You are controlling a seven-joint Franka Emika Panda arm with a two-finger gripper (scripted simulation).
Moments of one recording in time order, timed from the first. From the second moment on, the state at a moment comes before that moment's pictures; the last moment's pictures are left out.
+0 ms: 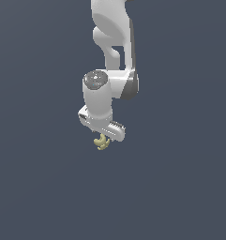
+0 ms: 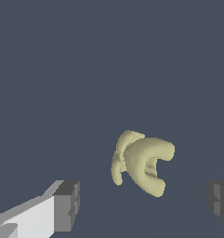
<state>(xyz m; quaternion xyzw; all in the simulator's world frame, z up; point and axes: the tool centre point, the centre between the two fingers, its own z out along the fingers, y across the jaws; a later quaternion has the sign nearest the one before) 0.011 -0.043 0.129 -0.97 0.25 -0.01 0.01</state>
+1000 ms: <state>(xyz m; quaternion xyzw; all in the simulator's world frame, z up) 0.001 -0.054 0.090 -0.93 0.37 0.00 0.00</state>
